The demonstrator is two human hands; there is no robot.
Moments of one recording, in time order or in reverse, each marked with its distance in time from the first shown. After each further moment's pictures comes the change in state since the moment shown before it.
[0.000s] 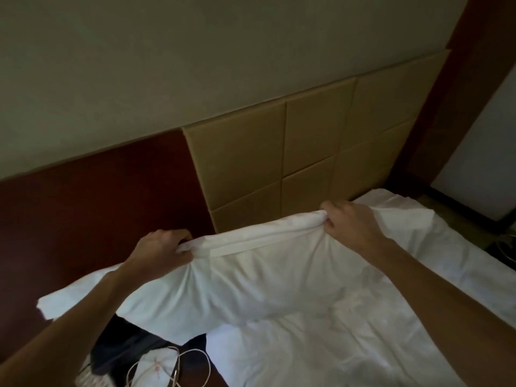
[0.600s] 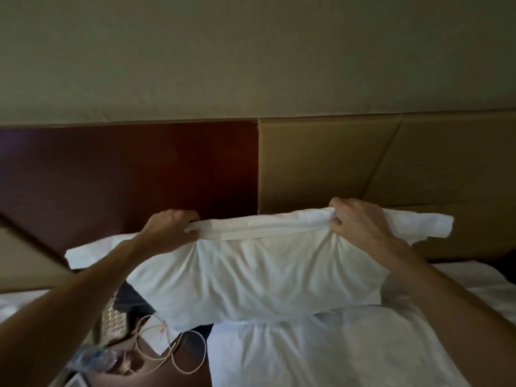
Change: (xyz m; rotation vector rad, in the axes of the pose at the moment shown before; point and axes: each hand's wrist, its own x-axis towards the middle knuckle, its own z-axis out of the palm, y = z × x) left_hand 0.016 -0.074 0.034 0.038 0.038 -0.363; right_hand 0.180 -0.041 0.073 0.063 -0.110 -0.361
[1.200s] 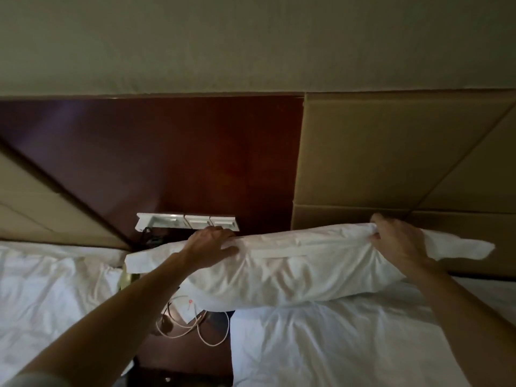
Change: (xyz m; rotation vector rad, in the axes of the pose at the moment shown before) left_hand -0.016 0.004 0.093 -0.055 -0.174 -0.120; right_hand 0.022 0.016 0.115 0.039 -0.195 0.117
